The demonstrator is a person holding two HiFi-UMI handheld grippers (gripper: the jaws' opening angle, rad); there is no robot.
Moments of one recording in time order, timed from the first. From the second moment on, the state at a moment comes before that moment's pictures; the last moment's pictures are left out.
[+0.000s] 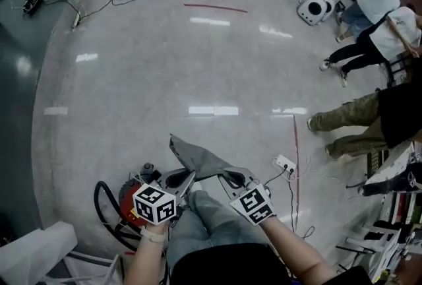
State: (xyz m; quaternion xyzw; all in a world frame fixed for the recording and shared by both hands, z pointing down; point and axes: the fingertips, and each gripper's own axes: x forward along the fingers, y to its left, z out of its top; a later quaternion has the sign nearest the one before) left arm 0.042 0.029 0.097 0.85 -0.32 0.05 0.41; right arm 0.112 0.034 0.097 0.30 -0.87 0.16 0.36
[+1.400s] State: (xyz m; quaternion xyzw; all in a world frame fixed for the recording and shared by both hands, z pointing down) left arm -0.016 0.020 -0.161 0.89 -0.34 -0.02 0.29; right arm 0.058 0.025 -0.160 0.33 -0.90 0.02 0.29
